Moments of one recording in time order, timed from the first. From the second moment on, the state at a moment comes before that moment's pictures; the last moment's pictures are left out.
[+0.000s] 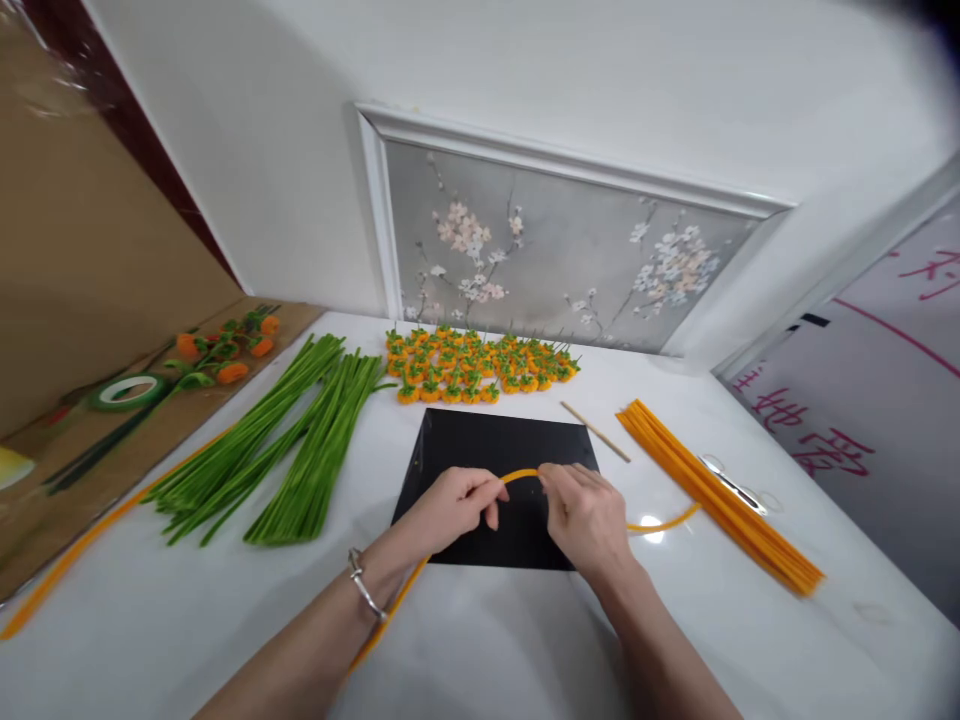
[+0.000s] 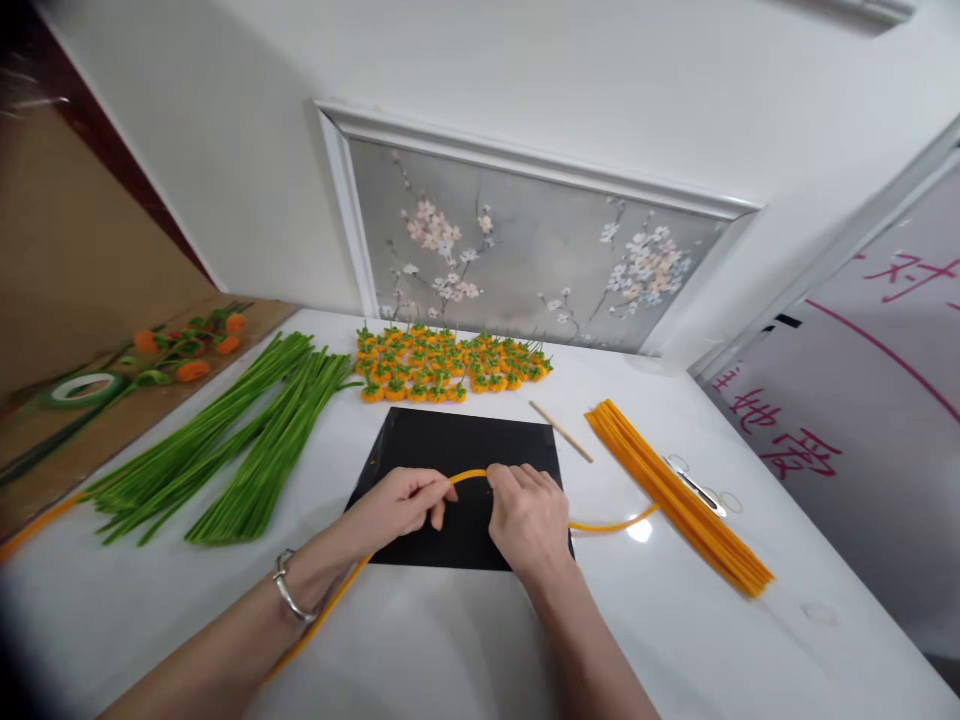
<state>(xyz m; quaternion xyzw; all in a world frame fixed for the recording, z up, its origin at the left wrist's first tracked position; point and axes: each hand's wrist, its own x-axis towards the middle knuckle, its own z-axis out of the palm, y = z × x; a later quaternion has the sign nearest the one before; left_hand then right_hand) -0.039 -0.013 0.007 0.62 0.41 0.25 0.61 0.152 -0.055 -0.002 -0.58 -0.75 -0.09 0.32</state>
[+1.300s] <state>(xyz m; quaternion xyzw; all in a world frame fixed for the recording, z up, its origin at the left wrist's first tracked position) -0.054 0.010 0.009 0.18 0.37 0.60 0.68 0.208 -0.083 0.031 -0.73 -0.66 -0.10 0.10</state>
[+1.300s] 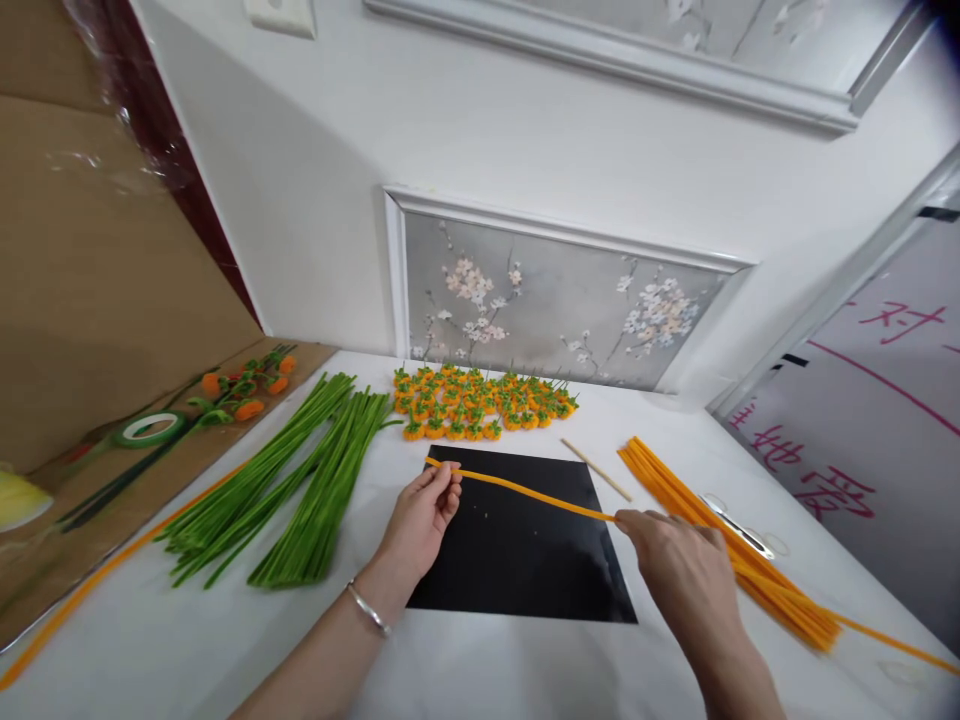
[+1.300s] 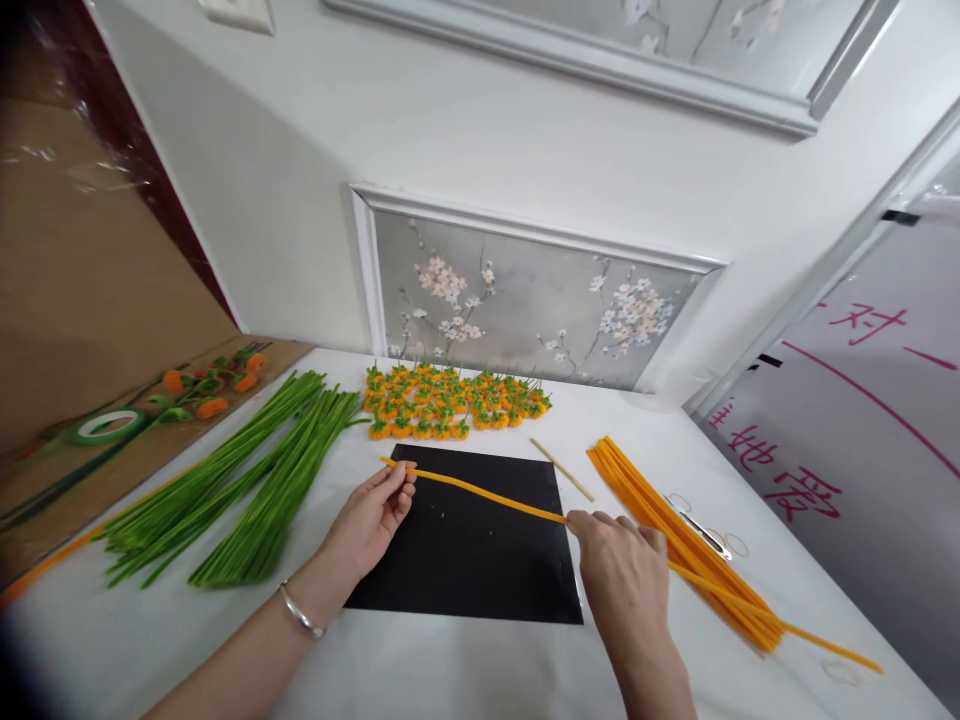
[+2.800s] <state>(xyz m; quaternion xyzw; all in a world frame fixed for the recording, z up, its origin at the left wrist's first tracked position) -0.020 -0.013 0.000 0.42 0.39 0.46 0.68 0.156 -0.018 0.018 -0.68 -0.67 -0.02 0.30</state>
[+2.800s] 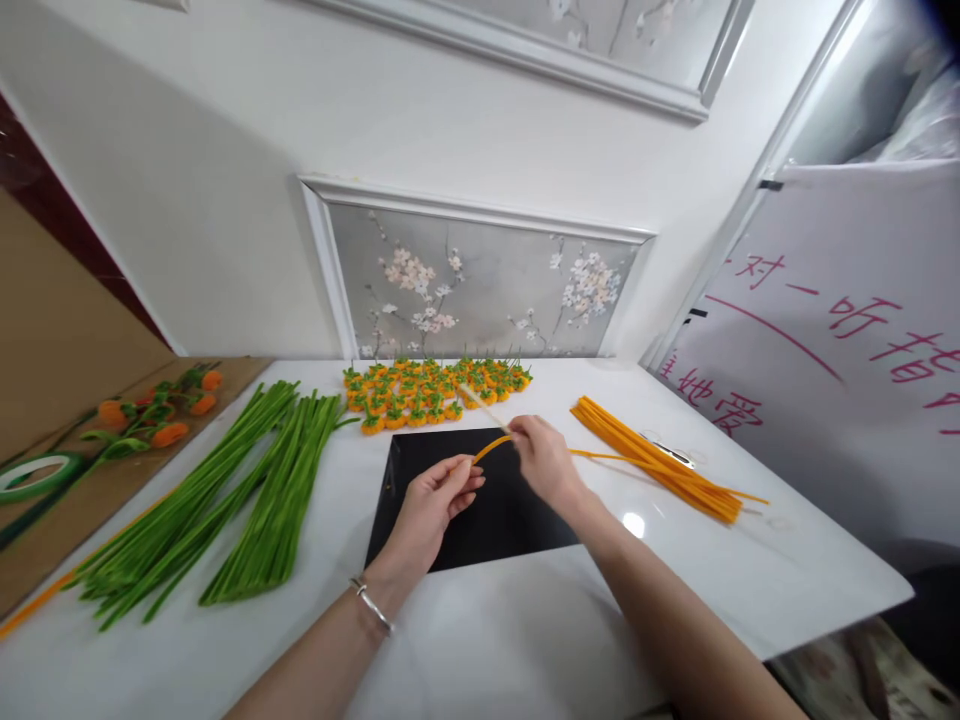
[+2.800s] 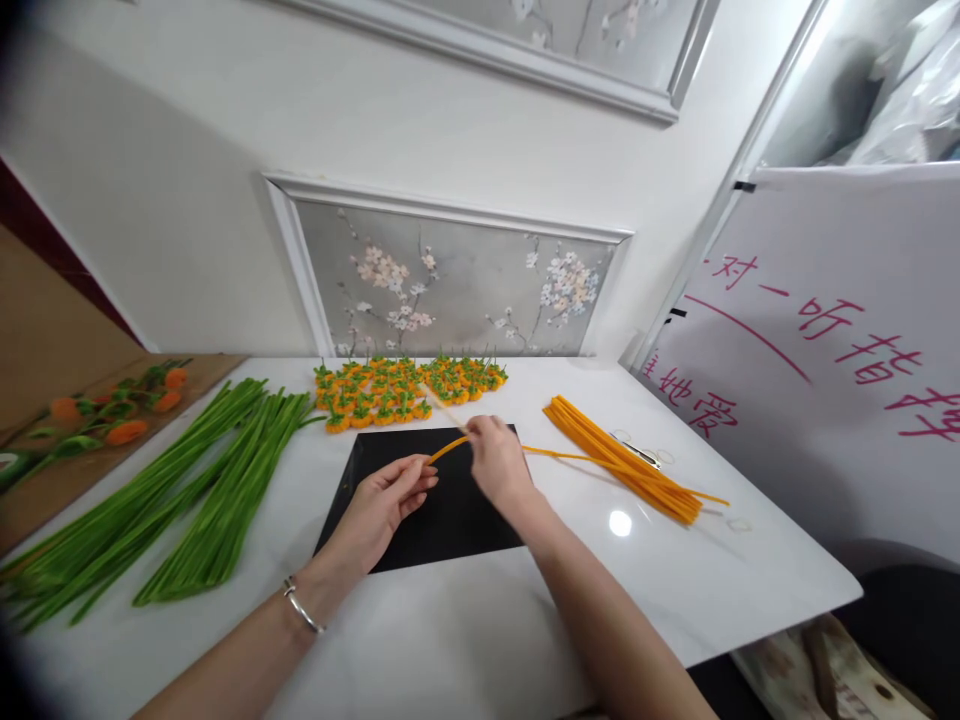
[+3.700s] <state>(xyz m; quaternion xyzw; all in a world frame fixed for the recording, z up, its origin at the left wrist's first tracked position) -0.025 -0.030 0.005 0.50 0.34 0.38 0.70 0.172 -0.039 0.001 -0.44 -0.79 0.01 0.42</state>
